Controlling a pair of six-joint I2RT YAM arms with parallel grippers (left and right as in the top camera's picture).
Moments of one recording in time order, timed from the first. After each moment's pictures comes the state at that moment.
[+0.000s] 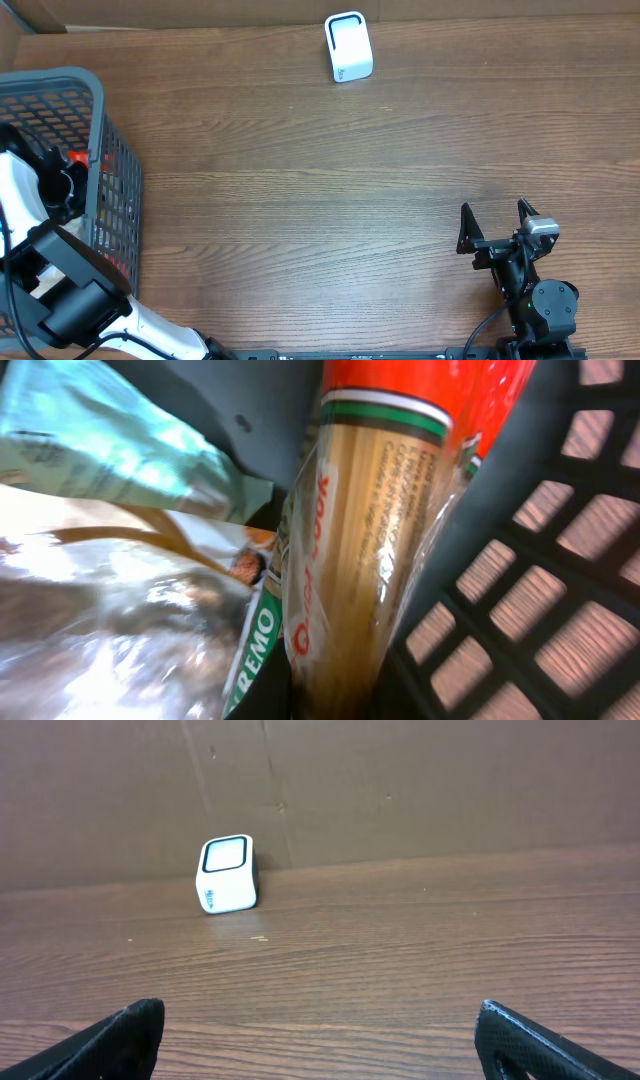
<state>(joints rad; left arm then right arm) 0.72 1.93 1.61 -1.17 0.12 0.01 0.11 0.06 0.02 -0.04 -0.03 0.14</state>
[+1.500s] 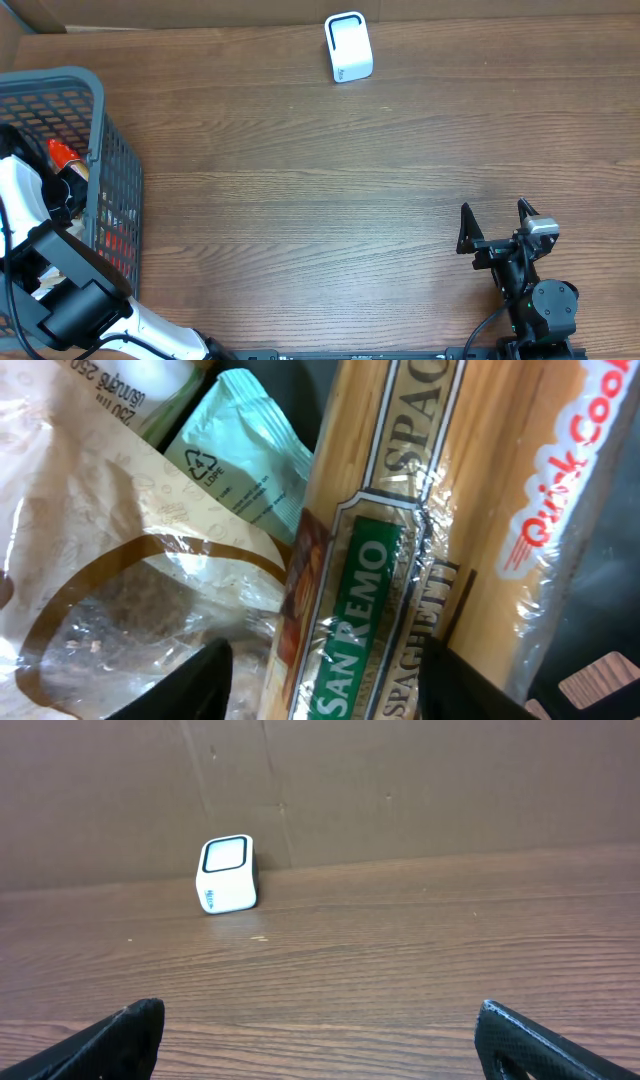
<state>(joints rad) 0.72 1.93 1.54 -1.05 -0.08 -0.18 0.11 0.06 0.02 -0.04 -0.03 0.14</state>
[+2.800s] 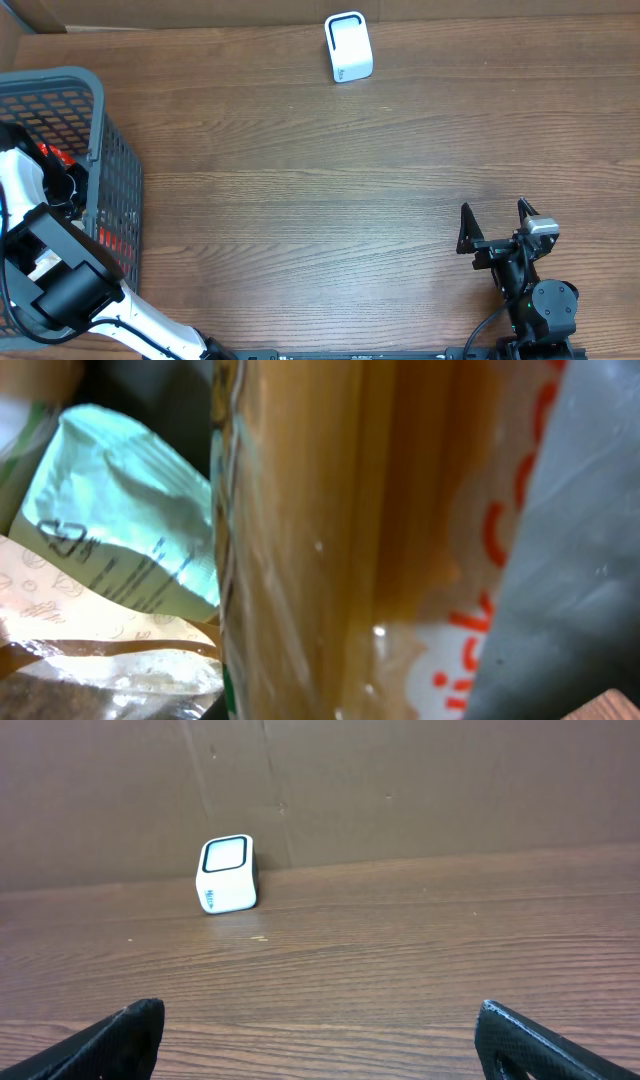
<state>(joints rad) 0.72 2.04 1.62 -1.07 -0.01 -0.12 0.11 0.06 0.02 -0.03 -0.03 0.14</state>
